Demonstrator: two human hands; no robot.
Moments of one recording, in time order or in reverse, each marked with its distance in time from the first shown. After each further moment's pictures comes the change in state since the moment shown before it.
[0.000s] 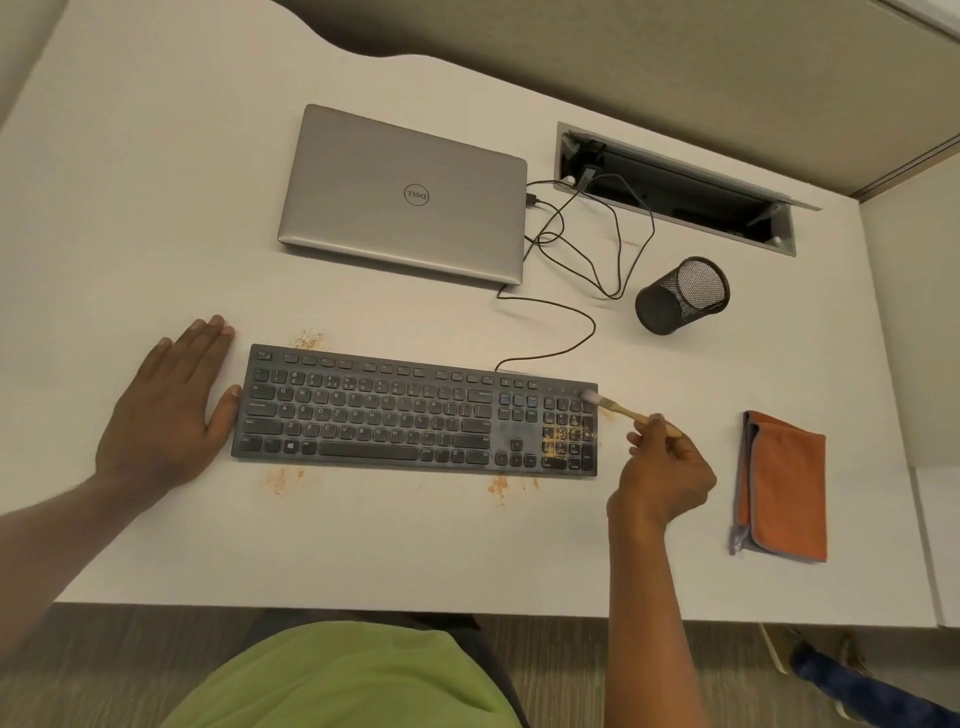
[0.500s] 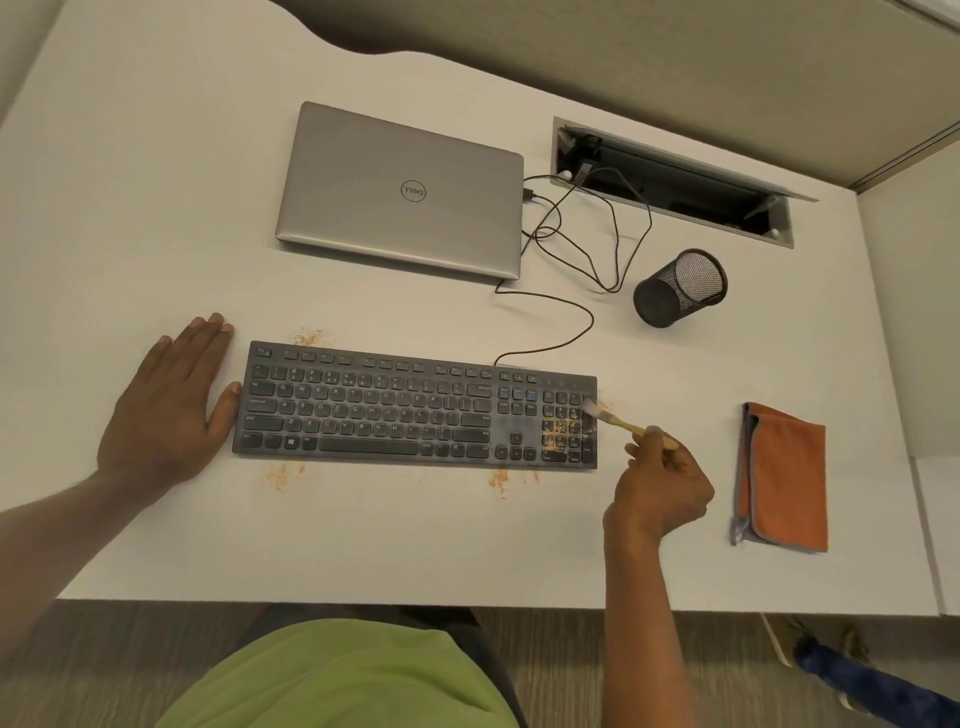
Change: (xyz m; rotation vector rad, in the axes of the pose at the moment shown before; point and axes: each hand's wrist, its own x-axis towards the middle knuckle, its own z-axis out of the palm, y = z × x) left_hand 0.000 0.001 0.000 0.003 -0.002 -0.006; right_hand -0.009 0.011 -0.015 -0.046 0.055 -0.013
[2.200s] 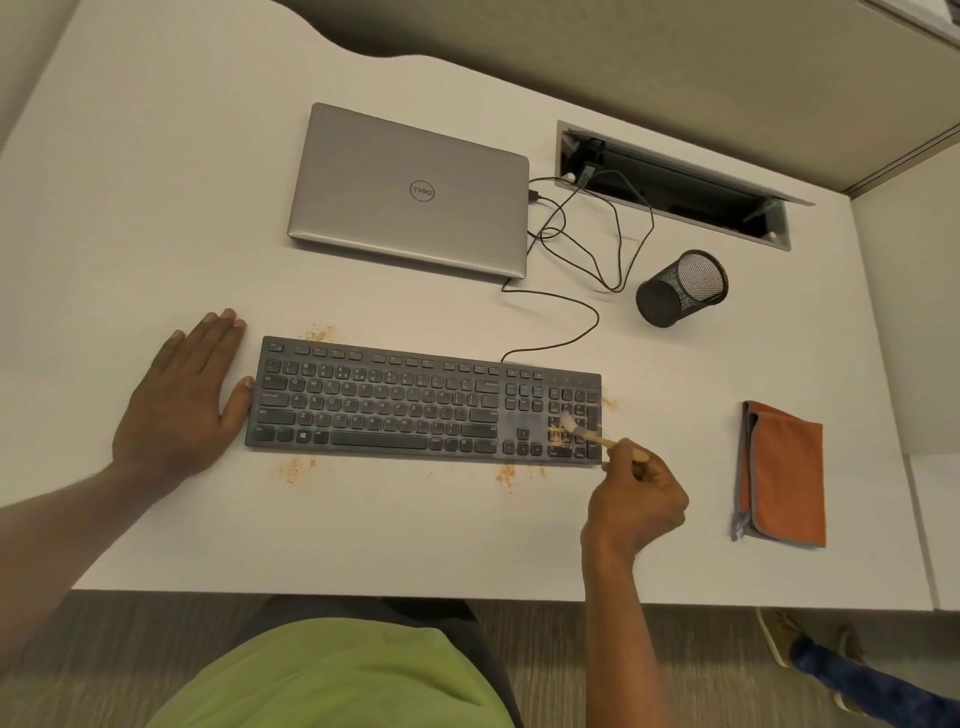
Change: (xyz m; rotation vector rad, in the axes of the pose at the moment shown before) left_hand 0.000 -0.006 0.006 -0.002 0.027 0.023; right_hand -0.043 0.011 -0.013 -0.161 -0.131 -0.089
